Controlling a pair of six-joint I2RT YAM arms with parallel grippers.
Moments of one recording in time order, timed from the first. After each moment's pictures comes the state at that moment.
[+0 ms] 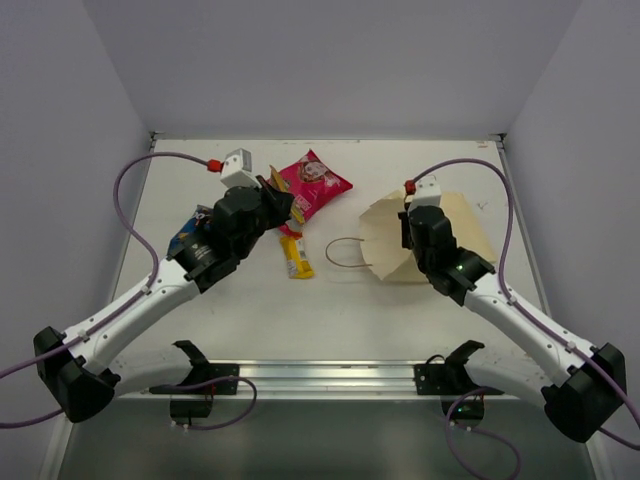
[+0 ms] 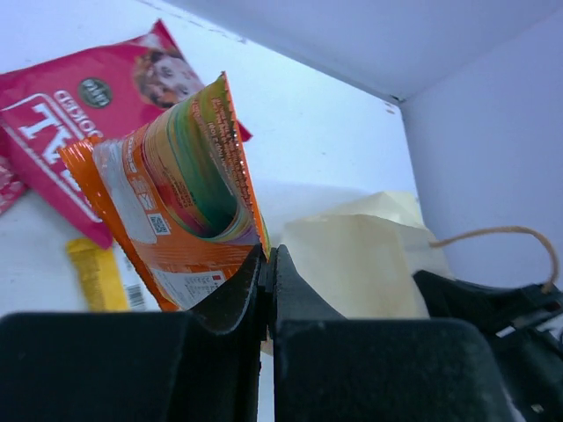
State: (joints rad) left arm -0.78 1.14 1.09 -0.22 -0.42 -0.80; right arm 0.61 1.03 0.81 -0.24 0.53 0.14
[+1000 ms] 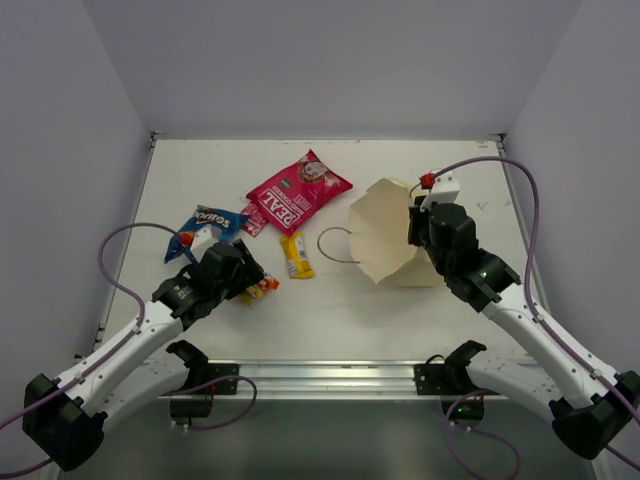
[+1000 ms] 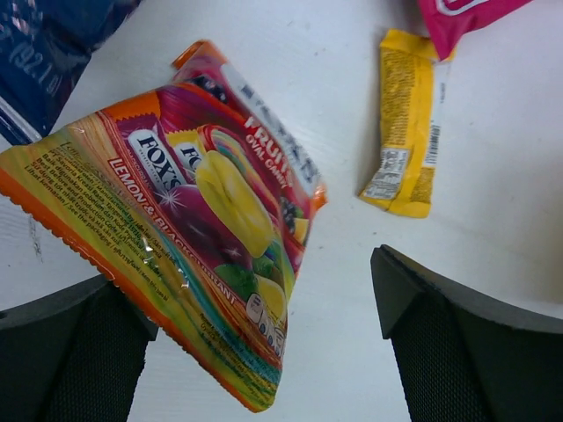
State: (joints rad) left arm -0.58 0.82 0.53 -0.59 -0.35 -1.03; right arm 0.61 0.91 0.88 -0.35 0.45 0.19
